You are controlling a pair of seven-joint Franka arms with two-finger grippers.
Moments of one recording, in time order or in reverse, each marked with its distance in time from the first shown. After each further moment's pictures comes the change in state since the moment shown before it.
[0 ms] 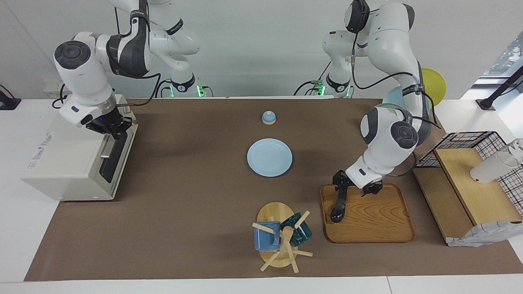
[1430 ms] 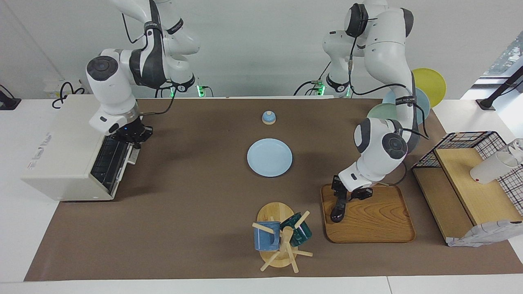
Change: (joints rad) left arm -0.005 0.019 0.005 -0.065 -0.013 0.074 0.082; right arm 0.070 0.004 0.017 -0.204 0.094 0.272 0.057
